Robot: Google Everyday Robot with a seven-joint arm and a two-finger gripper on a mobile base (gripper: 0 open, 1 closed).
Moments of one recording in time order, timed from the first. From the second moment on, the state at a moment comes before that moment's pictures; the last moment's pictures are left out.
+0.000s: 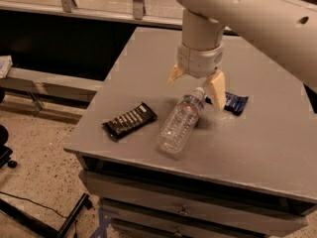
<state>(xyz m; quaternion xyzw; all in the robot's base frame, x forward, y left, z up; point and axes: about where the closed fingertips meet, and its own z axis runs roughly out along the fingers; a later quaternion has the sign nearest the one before) 0.538 -0.099 0.859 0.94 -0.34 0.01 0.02</state>
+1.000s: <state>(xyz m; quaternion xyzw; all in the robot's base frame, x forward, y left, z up) 0.546 -0.098 0.854 0.94 -0.34 -0.02 0.03</state>
